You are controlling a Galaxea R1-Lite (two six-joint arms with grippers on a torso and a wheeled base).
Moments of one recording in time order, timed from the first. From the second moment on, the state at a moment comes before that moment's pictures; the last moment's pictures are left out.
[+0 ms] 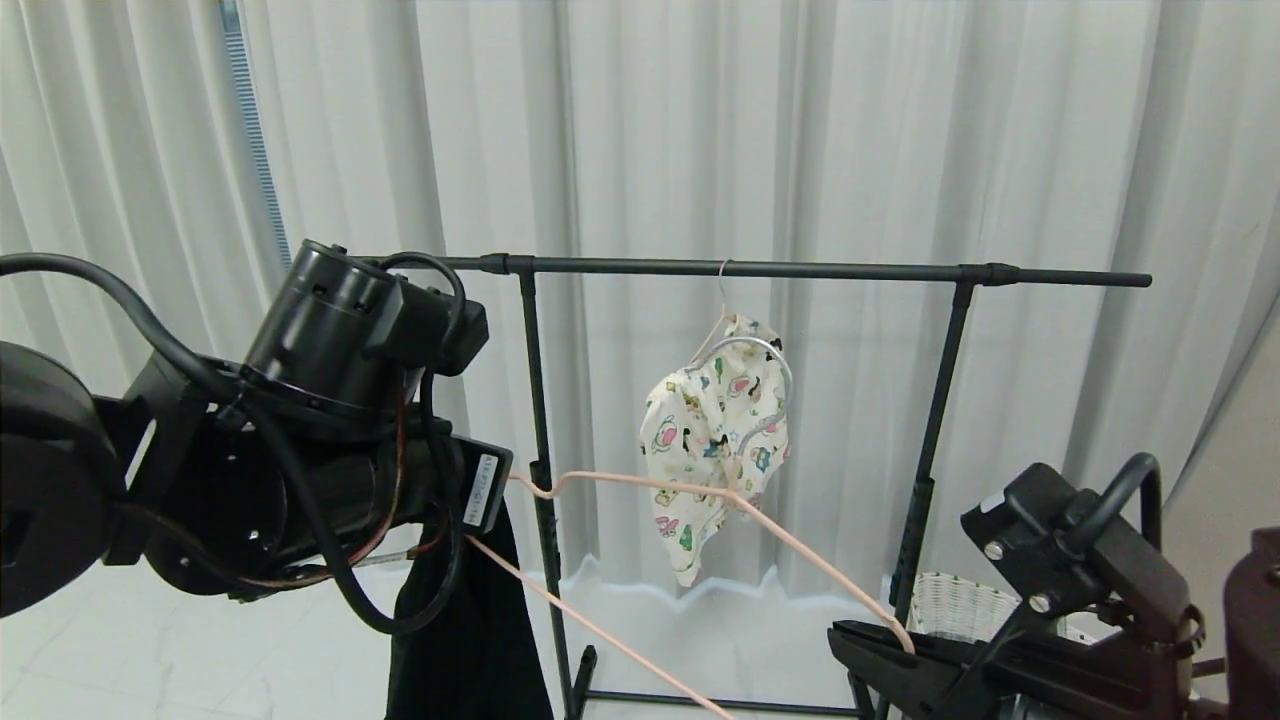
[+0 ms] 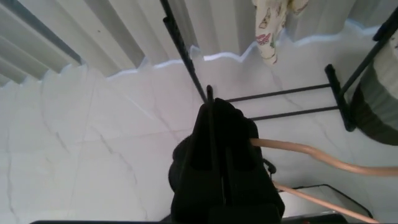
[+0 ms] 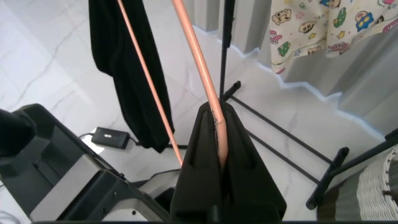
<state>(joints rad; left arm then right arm) -0.62 1.54 -1.05 0.26 0.43 -0.10 1.23 1.38 -0.64 -0.29 -0.38 0.42</state>
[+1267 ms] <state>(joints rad) -0.88 1.41 -1.12 0.26 0.22 -0.11 1.24 1.62 -0.76 -0.43 -0.34 0.43</state>
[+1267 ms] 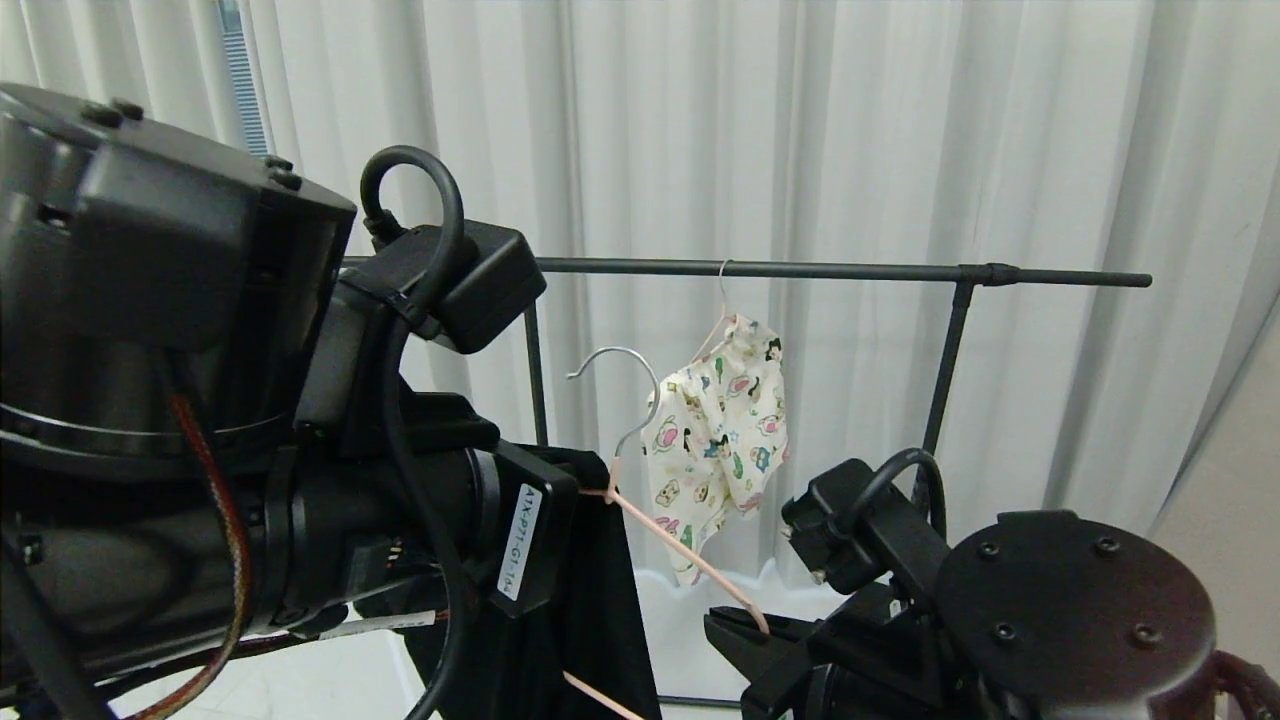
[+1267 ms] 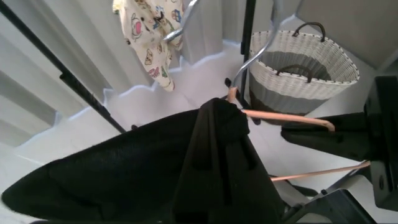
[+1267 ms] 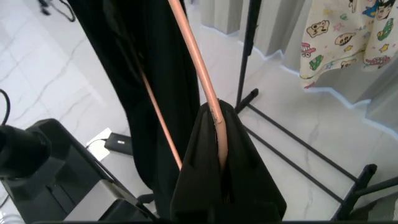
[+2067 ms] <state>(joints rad) -0.80 1.35 -1.09 0.26 0.24 -0.11 1.22 1.55 -0.75 -0.44 -0.44 0.42</state>
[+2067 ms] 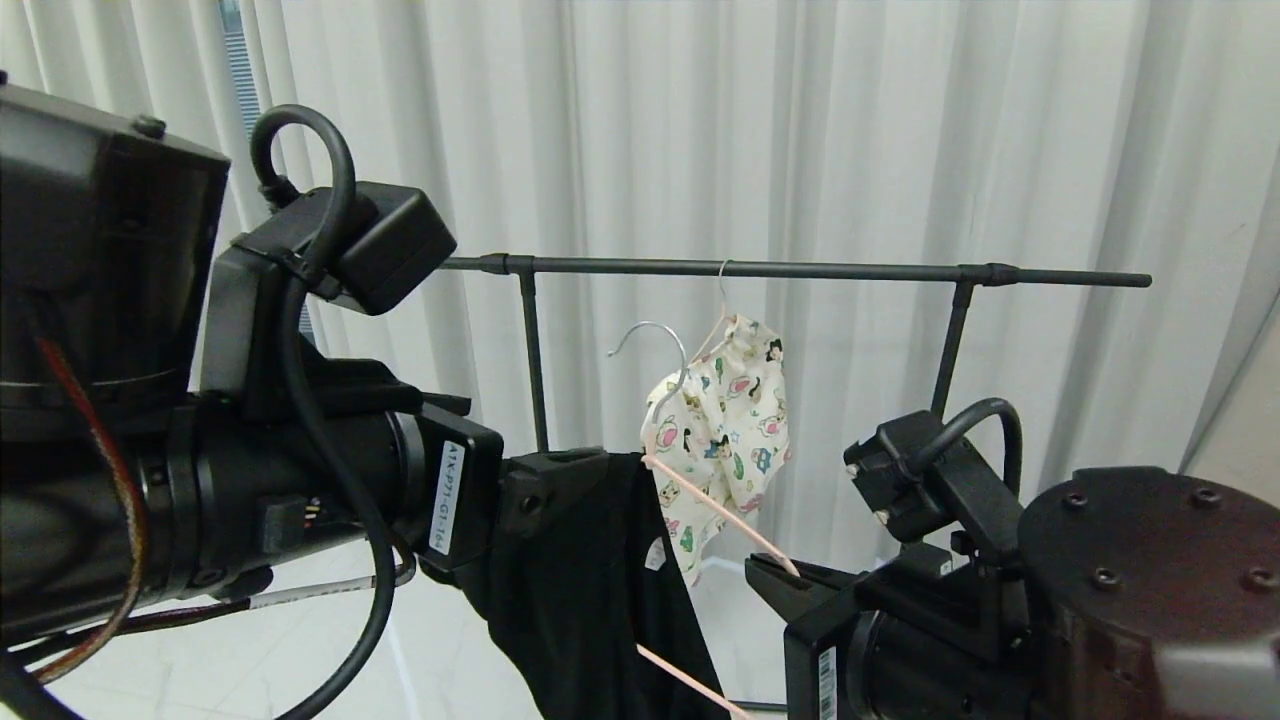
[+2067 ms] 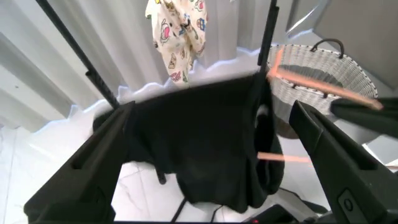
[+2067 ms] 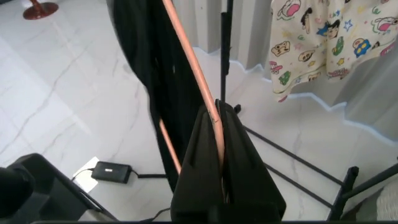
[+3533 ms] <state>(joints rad) -0.64 1.19 -0.75 0.26 -0.63 0.56 1.42 1.27 -0.36 -0.65 -0.40 0.09</state>
